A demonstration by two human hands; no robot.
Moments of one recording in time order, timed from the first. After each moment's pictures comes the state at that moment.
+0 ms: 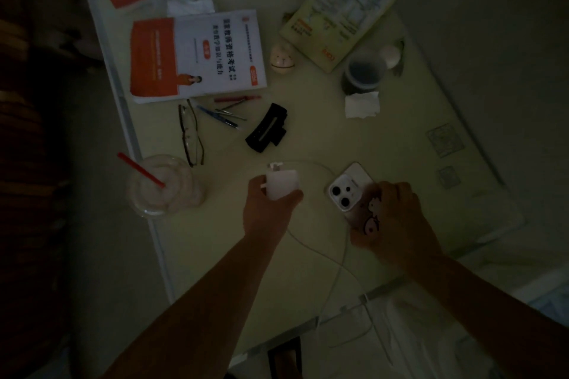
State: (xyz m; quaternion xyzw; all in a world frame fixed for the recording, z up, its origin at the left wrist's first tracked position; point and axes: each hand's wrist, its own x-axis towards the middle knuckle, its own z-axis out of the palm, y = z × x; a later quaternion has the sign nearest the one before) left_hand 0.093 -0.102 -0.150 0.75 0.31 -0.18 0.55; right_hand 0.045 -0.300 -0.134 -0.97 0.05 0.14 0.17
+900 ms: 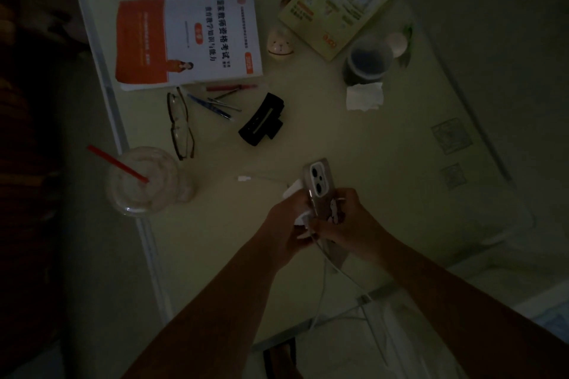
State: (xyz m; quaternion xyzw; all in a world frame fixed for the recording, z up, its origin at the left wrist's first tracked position) left_hand 0.077 -0.119 -0.170 0.46 0.31 -0.44 0.71; right_hand 0.061 -0.267 -0.177 -0.77 0.19 0.30 0.53
